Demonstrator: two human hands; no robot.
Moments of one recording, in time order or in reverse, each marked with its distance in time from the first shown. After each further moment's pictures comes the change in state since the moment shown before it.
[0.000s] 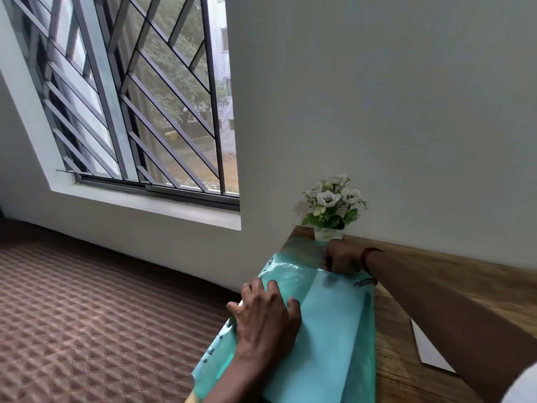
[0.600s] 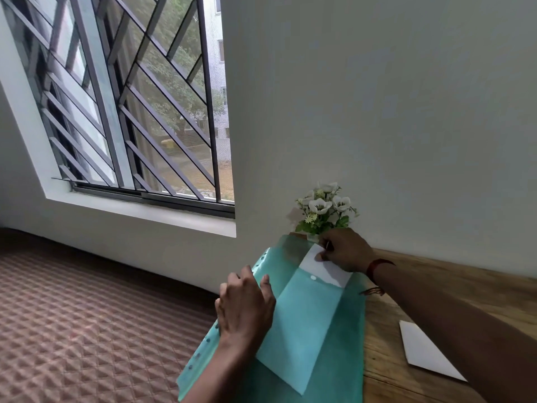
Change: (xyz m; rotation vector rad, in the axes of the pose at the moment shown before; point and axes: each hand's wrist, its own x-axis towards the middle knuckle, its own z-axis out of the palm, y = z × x) left_hand 0.017 -0.006 -0.029 -0.206 0.113 -0.134; right_hand -0.033 0.004 -0.015 0.068 0.457 -0.117
